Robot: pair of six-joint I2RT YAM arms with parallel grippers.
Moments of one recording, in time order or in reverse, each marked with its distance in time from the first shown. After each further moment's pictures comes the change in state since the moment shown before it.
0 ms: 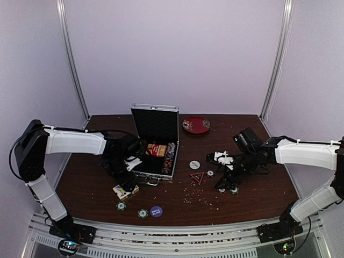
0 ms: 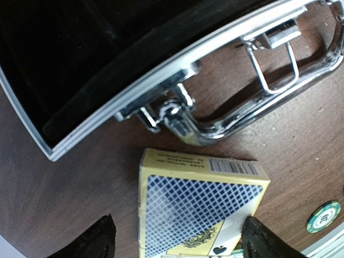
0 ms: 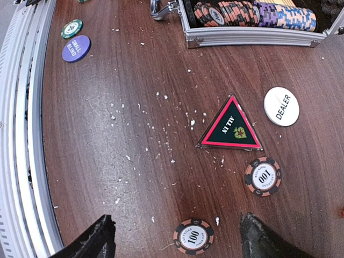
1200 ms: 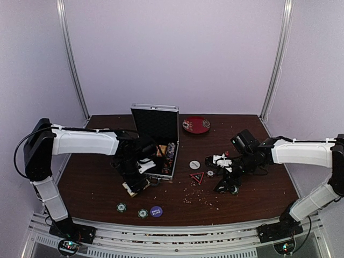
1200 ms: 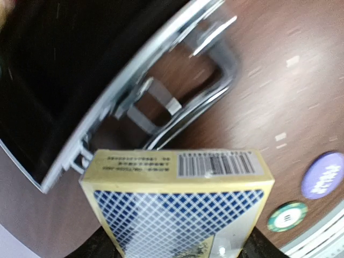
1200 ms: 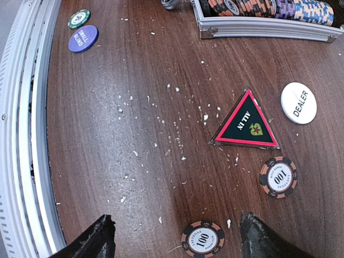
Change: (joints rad) left arm -0.132 0.081 0.146 -0.108 -0.015 0.017; right arm 0.000 0.044 0.000 -0.010 -0.028 -0.024
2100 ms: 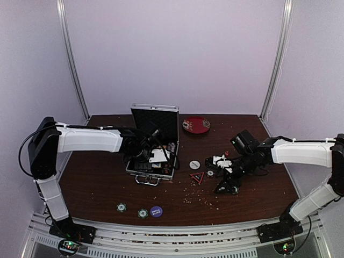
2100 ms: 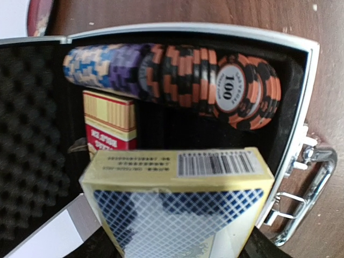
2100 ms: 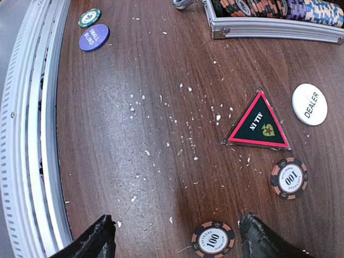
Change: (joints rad) left arm 0.002 0.042 0.079 0.397 -0.280 0.805; right arm 0.000 0.003 0.002 -0.022 -0.039 -0.006
